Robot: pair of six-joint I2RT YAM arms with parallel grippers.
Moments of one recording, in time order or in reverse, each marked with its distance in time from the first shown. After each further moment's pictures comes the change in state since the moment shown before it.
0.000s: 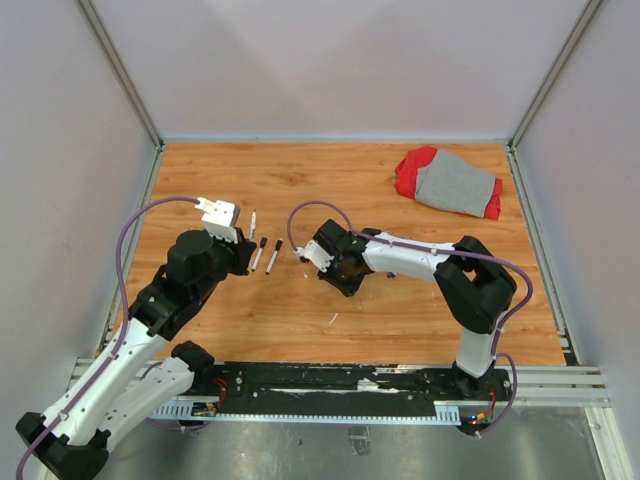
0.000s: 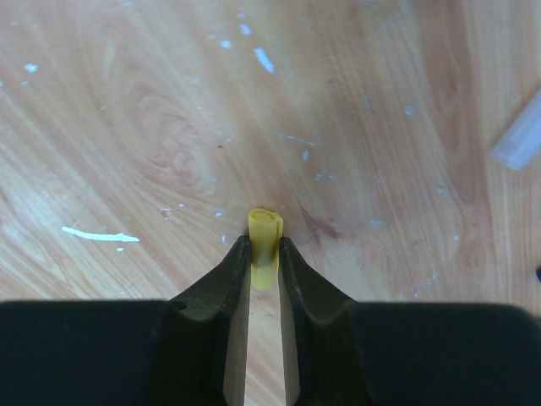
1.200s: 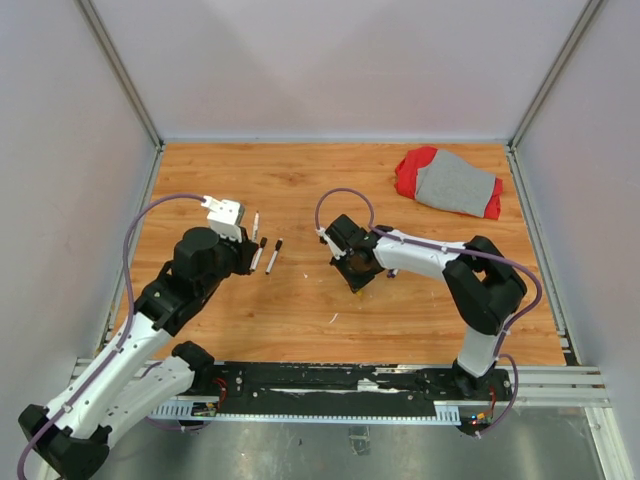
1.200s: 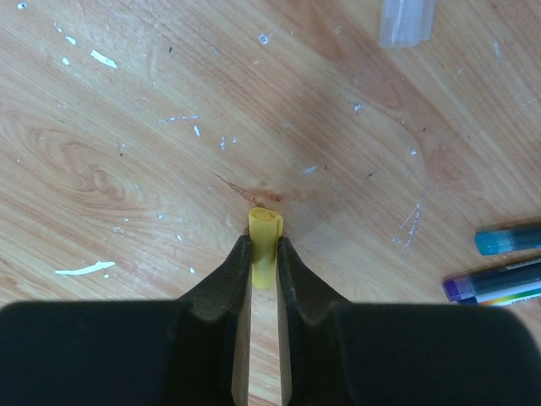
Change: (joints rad) left arm 0.000 0.031 0.000 0.000 0.001 0.000; right arm -0.061 -0.038 -0.052 0.021 0.107 0.382
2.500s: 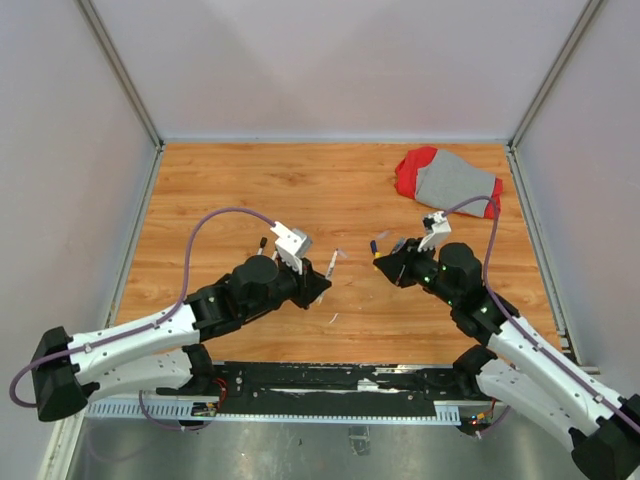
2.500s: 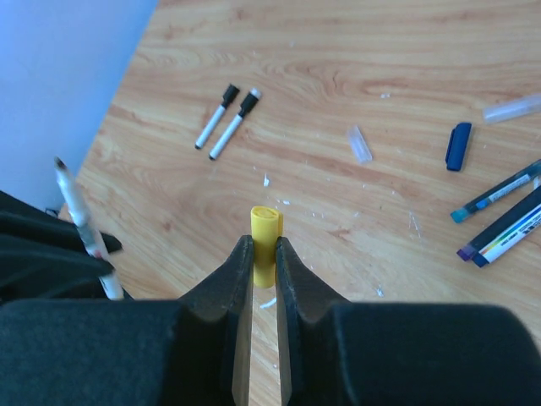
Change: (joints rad) left arm -0.478 0.209 -0.103 0.372 0.032 -0.237; right arm -0.190 -1.053 -0.619 0.522 -0.128 0.457
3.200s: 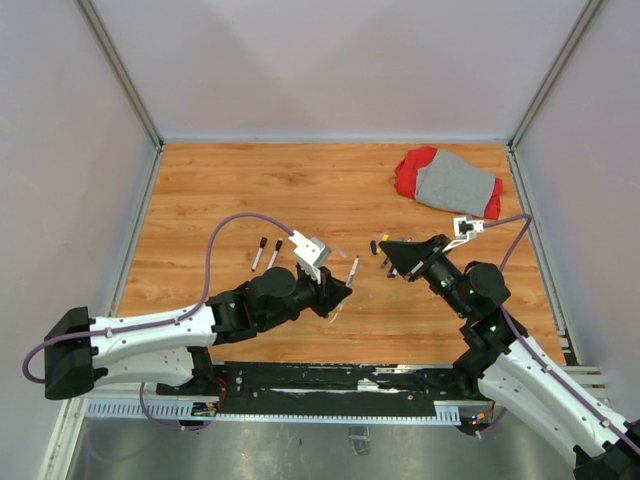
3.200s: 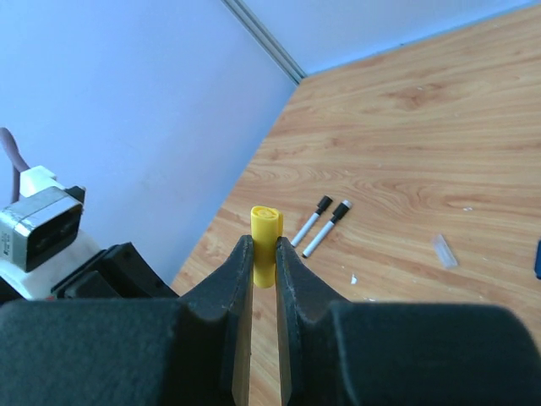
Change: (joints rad) left arm -0.163 0.142 0.000 0.206 -0.098 -0.033; right arm 0.000 -0.196 -0.110 0.315 0.050 0.169
